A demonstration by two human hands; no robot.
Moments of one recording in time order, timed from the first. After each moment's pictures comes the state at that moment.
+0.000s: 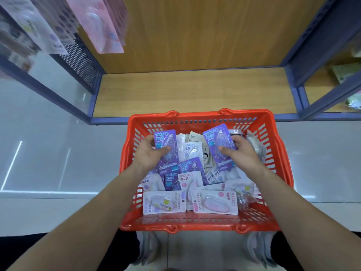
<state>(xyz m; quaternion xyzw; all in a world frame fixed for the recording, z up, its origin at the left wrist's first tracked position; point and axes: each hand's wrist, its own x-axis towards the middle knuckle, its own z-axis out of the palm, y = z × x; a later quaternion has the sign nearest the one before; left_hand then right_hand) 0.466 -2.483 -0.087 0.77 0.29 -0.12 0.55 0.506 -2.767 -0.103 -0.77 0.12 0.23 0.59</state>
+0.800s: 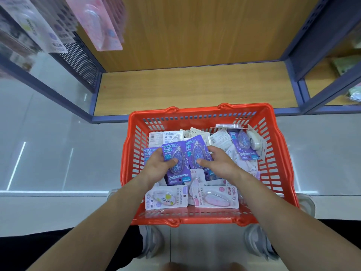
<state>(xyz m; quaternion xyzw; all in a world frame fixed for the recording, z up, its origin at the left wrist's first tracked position) 0.429 -2.503 -0.101 0.70 0.28 -0.23 0.62 0.472 -2.722 -0.111 -0.74 0.06 0.37 0.56</state>
